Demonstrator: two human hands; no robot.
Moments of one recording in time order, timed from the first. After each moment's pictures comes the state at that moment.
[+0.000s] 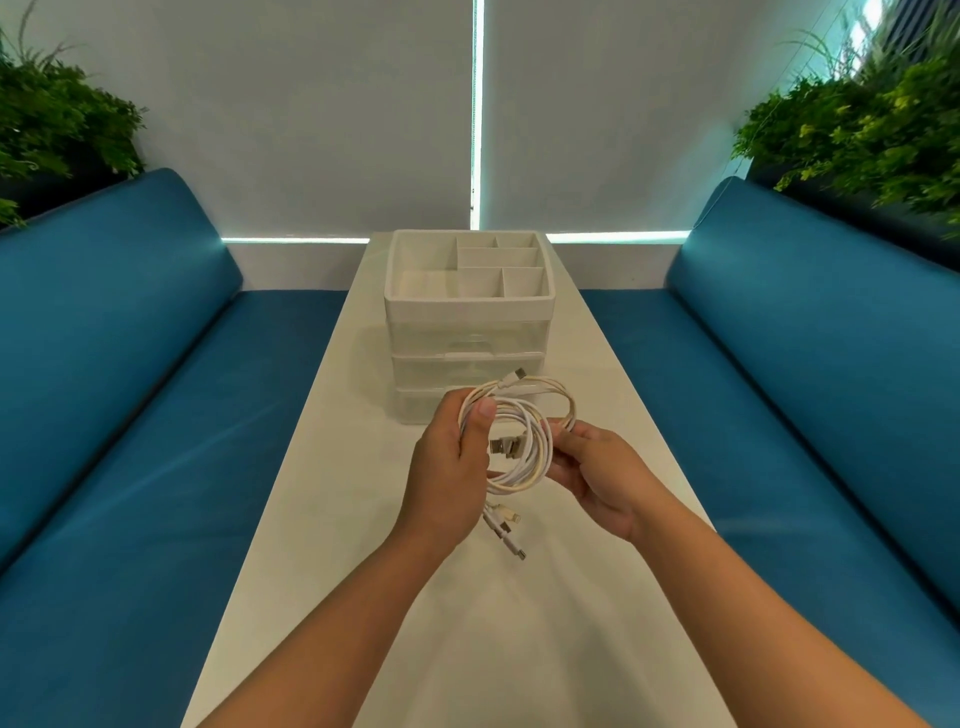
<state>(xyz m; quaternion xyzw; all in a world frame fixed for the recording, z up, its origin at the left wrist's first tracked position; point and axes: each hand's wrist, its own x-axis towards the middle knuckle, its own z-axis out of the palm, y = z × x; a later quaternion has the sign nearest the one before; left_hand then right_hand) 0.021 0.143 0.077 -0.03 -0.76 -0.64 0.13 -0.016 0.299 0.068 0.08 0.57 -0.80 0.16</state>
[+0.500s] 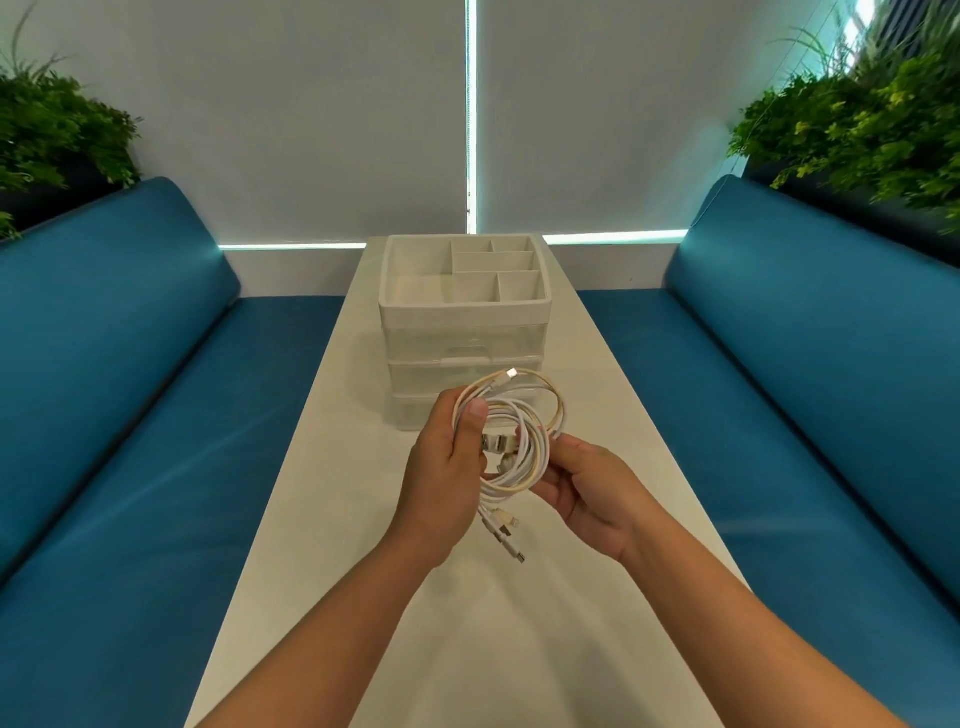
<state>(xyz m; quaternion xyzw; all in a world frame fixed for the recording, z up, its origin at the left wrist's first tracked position) 0.016 0.144 0.079 -0.04 -0.73 -0.67 0.11 -0.007 0.292 0.070 0.07 0.49 -0.85 0.19</state>
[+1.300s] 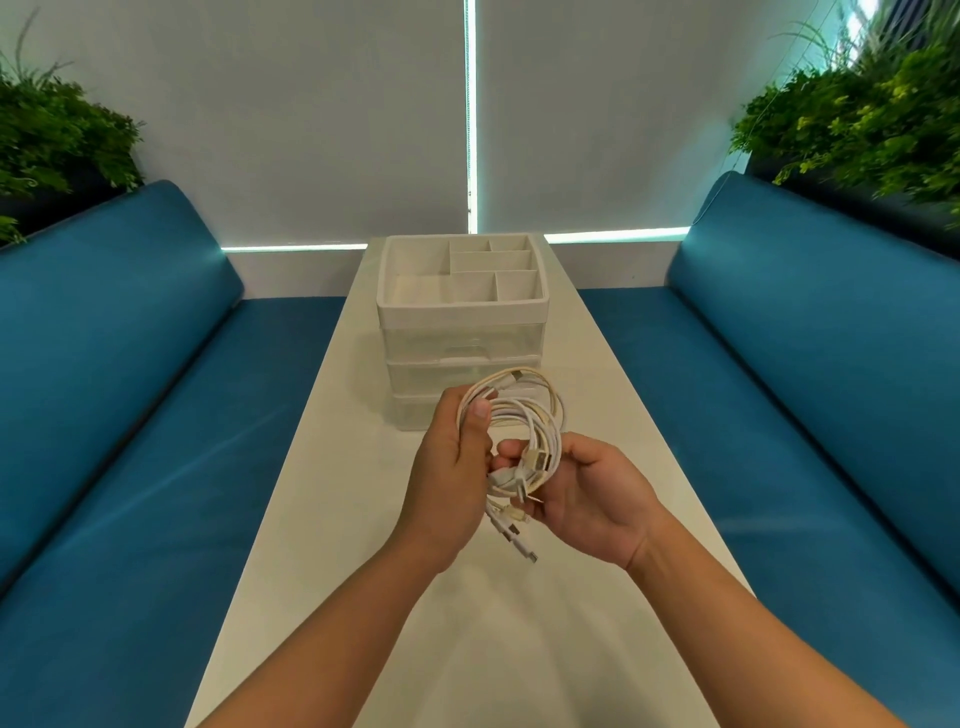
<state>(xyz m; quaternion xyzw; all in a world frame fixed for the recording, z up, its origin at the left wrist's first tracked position) 0.017 0.151 0.079 -0.07 -0.72 -0.68 0.12 -0.002 0.299 0.071 0.01 0.45 -0.84 0.31</state>
